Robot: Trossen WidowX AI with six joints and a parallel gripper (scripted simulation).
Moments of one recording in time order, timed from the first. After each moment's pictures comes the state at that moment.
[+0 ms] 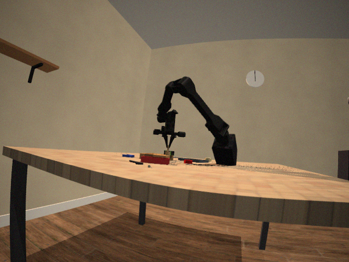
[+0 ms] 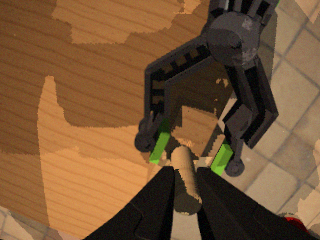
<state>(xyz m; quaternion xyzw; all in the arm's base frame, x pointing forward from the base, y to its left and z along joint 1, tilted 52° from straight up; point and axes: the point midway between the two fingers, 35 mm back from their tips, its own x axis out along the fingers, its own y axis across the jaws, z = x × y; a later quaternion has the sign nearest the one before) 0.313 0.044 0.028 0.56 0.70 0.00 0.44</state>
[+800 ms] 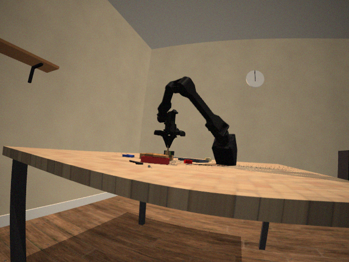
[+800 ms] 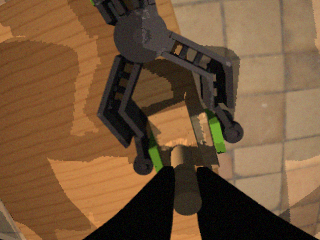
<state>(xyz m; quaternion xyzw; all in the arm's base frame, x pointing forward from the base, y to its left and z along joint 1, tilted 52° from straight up) 0.313 0.043 0.029 0.68 0.66 -0.23 0.23</state>
